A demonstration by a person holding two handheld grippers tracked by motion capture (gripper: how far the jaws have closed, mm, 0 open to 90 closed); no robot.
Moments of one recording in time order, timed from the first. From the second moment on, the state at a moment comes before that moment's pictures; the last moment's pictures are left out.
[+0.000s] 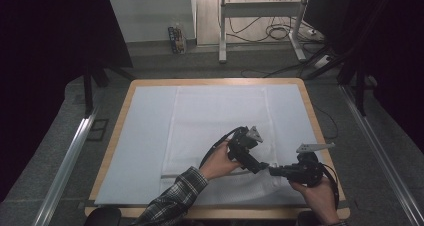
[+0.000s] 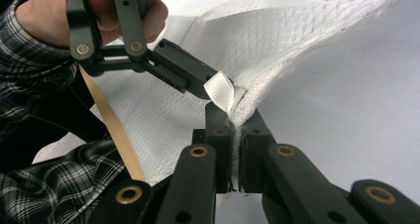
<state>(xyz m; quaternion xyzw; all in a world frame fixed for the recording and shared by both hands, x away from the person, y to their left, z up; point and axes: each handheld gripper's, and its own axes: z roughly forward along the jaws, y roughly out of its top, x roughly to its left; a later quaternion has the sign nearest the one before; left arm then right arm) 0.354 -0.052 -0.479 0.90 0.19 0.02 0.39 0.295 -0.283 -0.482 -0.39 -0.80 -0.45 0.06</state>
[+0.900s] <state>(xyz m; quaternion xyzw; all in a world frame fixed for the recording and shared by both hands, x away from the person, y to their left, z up) 0.322 -0.032 -0.495 0.93 0.08 -0.03 0.36 0.296 -0.283 -0.481 -0.39 -0.80 -0.45 0.05</state>
